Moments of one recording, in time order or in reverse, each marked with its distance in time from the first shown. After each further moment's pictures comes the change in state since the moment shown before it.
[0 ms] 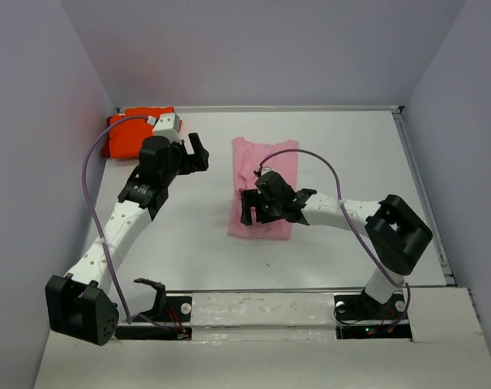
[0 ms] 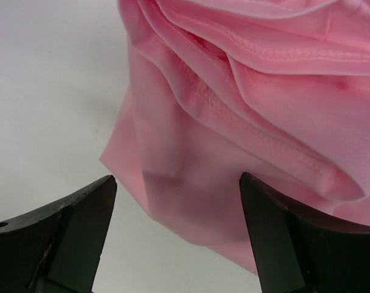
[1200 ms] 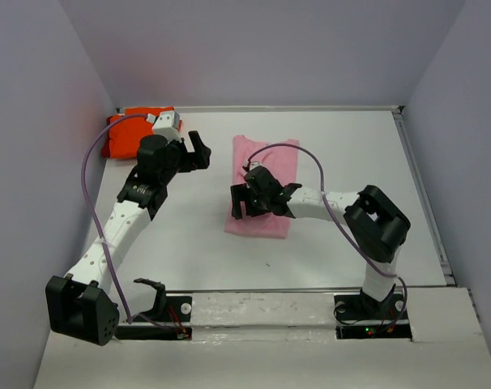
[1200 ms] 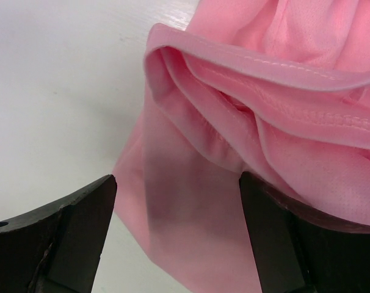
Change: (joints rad) left arm 0.021 0.000 -0.003 0.045 0.075 -0.008; right arm 0.000 0.166 0.131 0.047 0.003 -0.032
